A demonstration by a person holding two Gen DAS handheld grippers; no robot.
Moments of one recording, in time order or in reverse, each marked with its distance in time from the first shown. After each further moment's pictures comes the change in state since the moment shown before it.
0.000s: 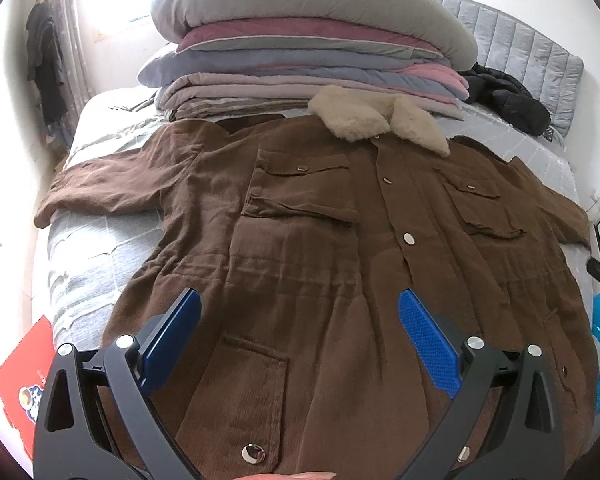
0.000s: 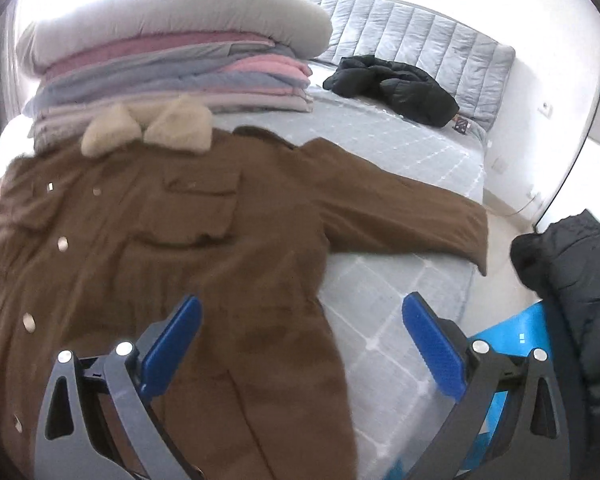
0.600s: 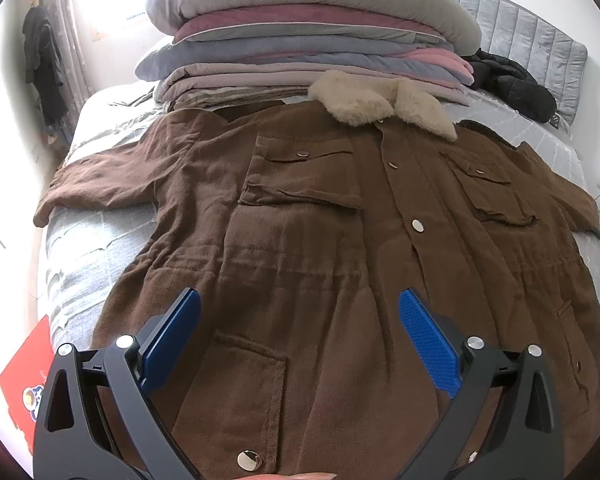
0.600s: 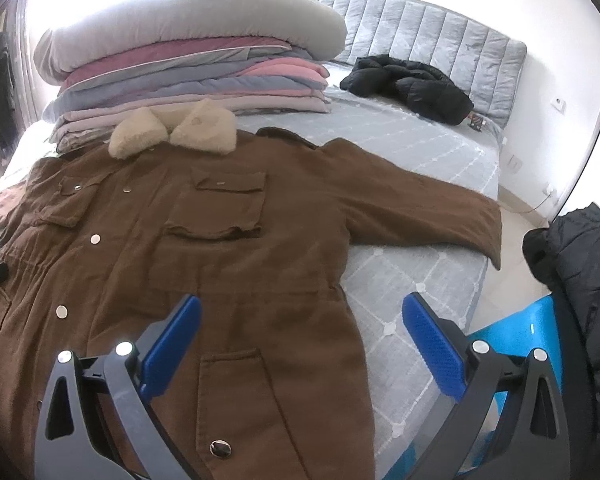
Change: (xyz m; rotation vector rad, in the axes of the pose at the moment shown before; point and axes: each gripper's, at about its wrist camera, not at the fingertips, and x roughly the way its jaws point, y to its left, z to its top) left arm 0.016 -0.005 -0.005 0.022 0.032 0.026; right arm -0.020 0.009 0.001 0.033 0.013 0.100
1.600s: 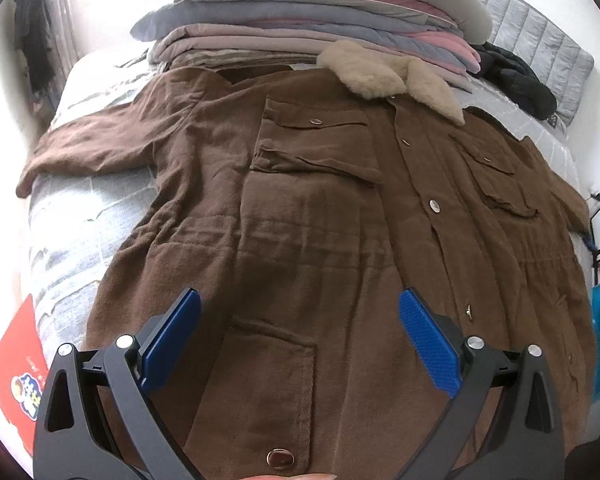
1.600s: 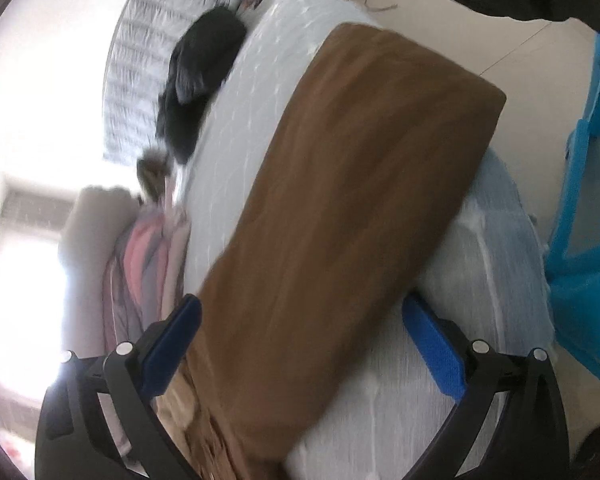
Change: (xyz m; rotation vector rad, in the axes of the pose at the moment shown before) left arm 0.019 0.032 -0.002 -0.056 0.118 -0.082; right arm 0.202 -0.291 0.009 1.276 0.004 0.323
